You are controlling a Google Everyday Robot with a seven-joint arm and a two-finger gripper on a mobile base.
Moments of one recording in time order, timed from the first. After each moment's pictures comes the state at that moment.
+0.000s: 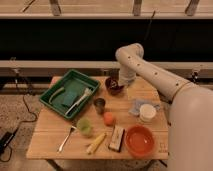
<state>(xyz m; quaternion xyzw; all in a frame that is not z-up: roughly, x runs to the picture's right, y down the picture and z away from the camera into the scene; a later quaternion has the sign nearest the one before) 0.122 0.028 0.834 -0.36 -0.06 -0.16 0.92</state>
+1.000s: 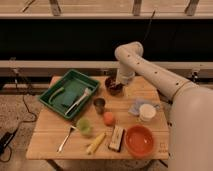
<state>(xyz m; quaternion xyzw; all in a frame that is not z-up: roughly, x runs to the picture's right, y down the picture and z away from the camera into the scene) 0.095 0.012 0.829 -0.33 -0.10 -0.20 0.92</state>
